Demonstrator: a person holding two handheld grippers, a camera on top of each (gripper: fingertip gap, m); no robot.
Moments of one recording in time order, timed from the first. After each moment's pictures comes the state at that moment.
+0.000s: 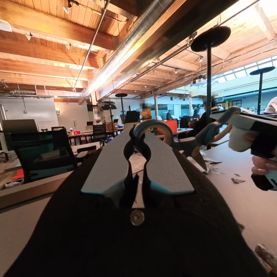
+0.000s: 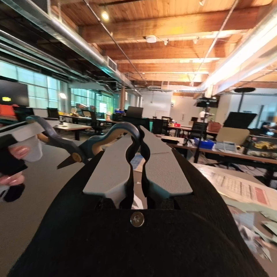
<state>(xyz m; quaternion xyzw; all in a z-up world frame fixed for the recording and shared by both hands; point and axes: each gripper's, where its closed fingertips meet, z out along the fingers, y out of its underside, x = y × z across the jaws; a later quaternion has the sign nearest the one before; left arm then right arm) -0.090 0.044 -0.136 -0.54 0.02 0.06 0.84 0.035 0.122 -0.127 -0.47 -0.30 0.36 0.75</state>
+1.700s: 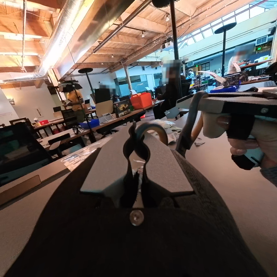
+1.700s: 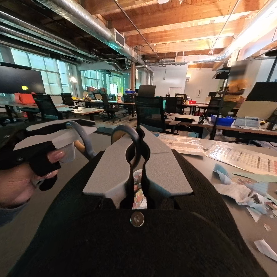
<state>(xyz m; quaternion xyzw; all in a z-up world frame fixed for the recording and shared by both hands) -0.021 0.053 -0.172 -0.62 0.12 0.02 0.77 0.043 0.091 -0.161 -0.54 -0.33 0.38 0.68</state>
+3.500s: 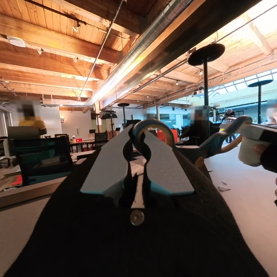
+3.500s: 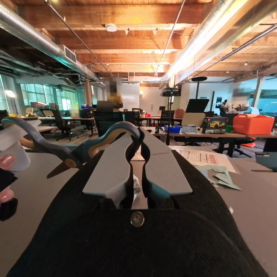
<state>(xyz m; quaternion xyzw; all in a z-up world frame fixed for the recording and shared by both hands) -0.047 0.027 -0.129 -0.51 0.01 0.06 0.86 0.092 0.098 -0.131 -0.54 -0.20 0.29 0.77</state>
